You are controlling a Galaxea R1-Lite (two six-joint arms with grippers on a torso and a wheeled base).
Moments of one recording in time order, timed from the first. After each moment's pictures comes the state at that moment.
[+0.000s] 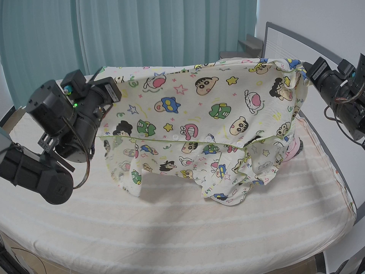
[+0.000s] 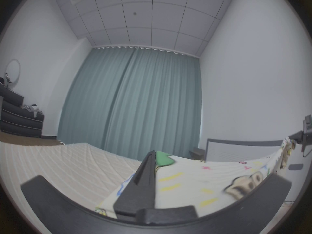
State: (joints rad) left arm -0.45 1.79 -0.82 -1.40 0.46 0.00; right arm 0.40 1.51 -0.92 -0.78 -0.40 0.51
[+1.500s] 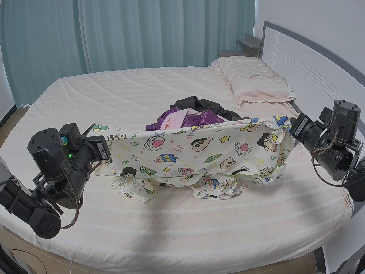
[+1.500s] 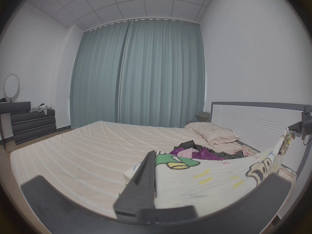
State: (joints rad) left arm -0.42 1.74 -0.45 -1.36 0.50 -0.04; right arm 0.42 1.59 -0.66 -0.81 -0.45 0.56
